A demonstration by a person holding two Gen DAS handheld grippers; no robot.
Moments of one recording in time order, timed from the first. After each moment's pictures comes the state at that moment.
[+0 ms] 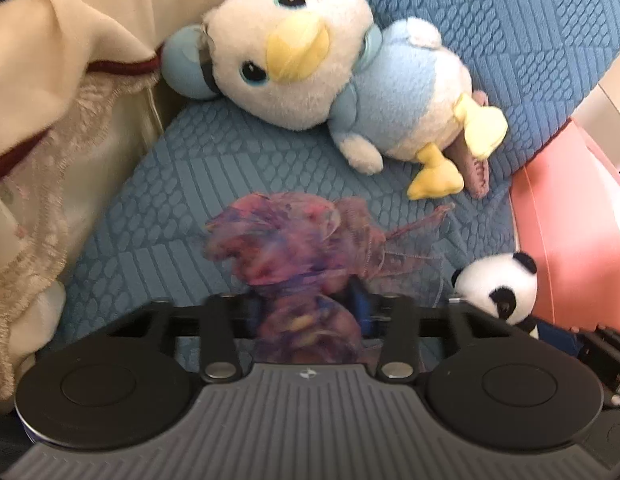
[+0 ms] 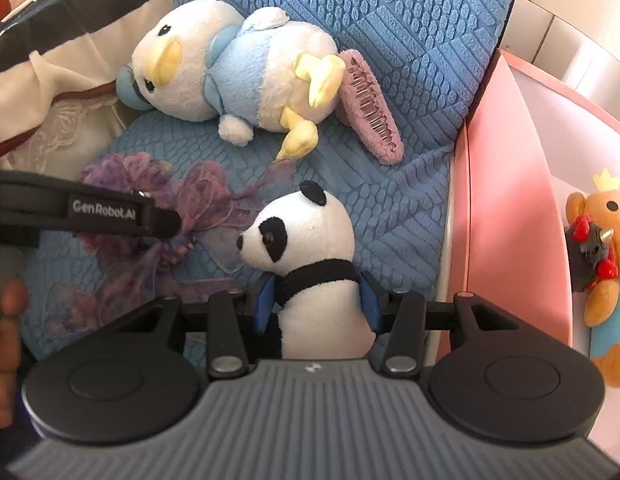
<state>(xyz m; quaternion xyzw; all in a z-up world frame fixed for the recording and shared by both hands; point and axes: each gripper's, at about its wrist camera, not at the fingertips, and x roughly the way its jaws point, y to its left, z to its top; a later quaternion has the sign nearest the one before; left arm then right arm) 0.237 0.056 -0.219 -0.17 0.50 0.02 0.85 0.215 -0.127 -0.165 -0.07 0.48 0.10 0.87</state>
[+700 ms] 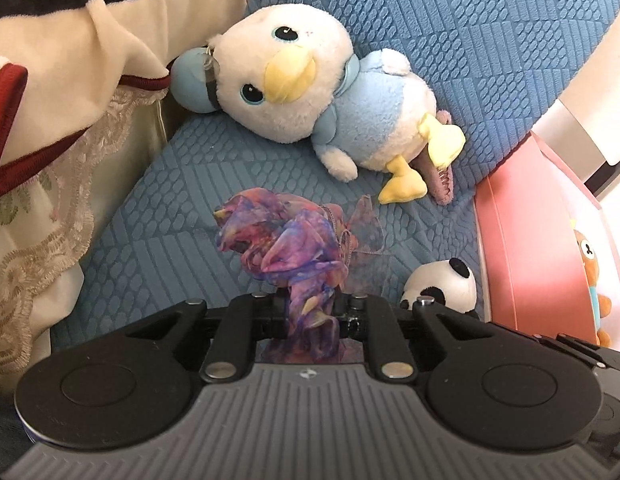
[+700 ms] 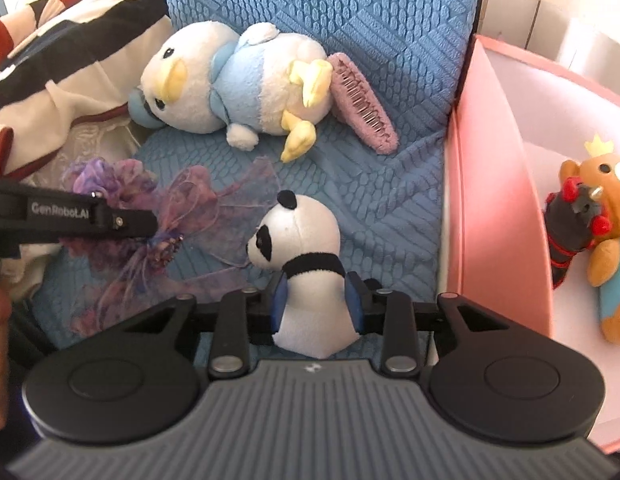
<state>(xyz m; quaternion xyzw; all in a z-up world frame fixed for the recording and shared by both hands) 0.206 0.065 -0.192 -0.19 0.48 0.00 0.86 0.195 -0.142 -0.156 -0.01 0.47 0.10 0.87</state>
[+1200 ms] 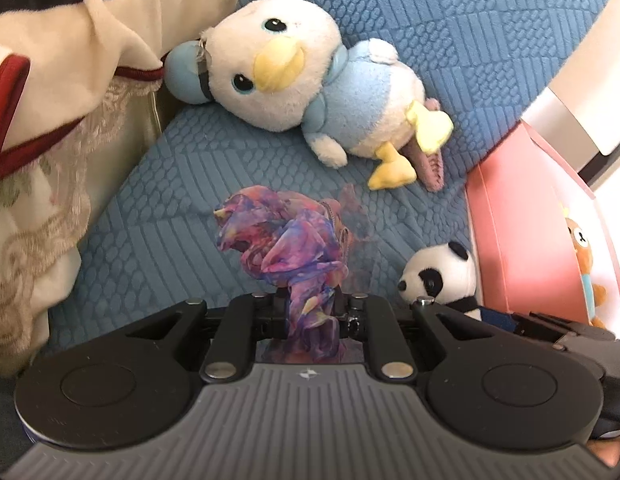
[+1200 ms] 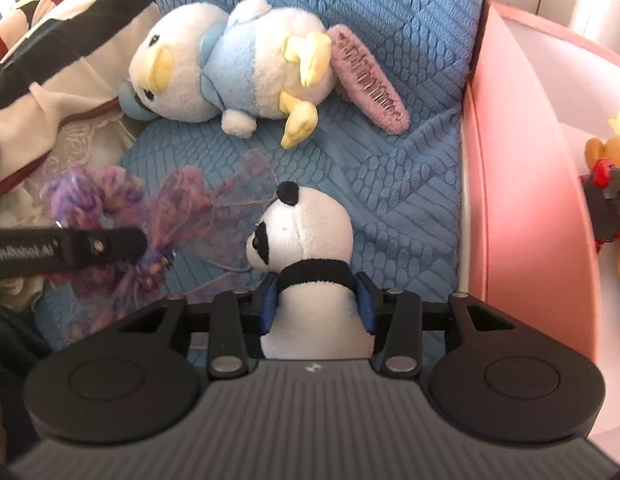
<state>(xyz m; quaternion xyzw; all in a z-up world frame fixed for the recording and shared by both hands) 0.193 0.058 -0.187 -0.19 0.48 -0.01 0.86 0.209 -0.143 -0.172 0.01 0.50 0.11 0.86</state>
